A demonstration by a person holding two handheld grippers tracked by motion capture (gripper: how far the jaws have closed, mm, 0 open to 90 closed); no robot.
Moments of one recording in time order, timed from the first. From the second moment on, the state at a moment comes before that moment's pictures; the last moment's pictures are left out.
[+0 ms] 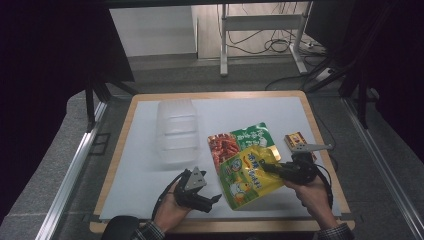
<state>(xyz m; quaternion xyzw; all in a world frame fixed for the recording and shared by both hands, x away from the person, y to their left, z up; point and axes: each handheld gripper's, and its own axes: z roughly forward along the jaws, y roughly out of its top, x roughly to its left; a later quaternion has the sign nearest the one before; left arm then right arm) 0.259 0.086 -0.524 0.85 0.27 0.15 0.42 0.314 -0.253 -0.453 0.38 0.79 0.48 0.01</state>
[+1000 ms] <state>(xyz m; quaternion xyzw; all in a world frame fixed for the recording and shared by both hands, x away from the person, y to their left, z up) 0.243 0.101 -0.517 0.82 0.28 0.16 0.46 0.326 -0.224 -0.396 0.32 0.81 0.50 0.03</state>
